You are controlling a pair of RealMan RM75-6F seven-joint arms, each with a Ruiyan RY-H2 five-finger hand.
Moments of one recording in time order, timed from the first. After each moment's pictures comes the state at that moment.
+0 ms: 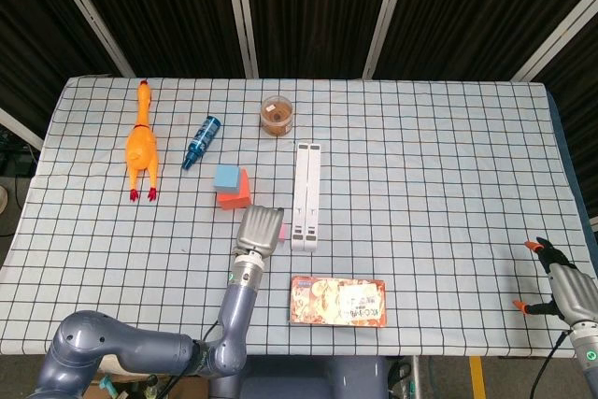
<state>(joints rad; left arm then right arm) -1.02 -2.04 -0.32 -1.43 0.54 1.34 1.17 0.16 -1.06 0.04 -1.51 -1.26 1.05 0.22</state>
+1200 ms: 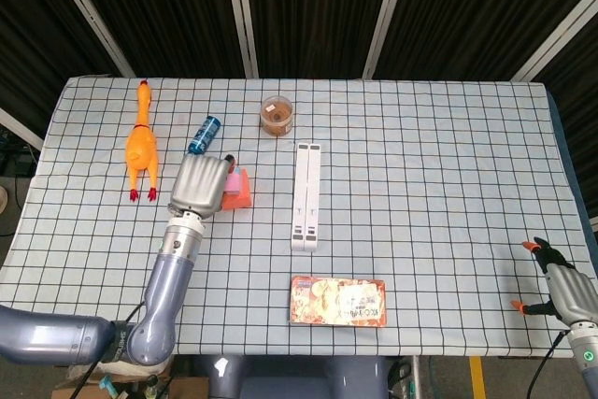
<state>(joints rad) -0.94 -1.50 -0.44 -1.96 0.50 1.40 1.20 0.16 -1.06 0.04 -1.53 -1.25 1.06 0.19</state>
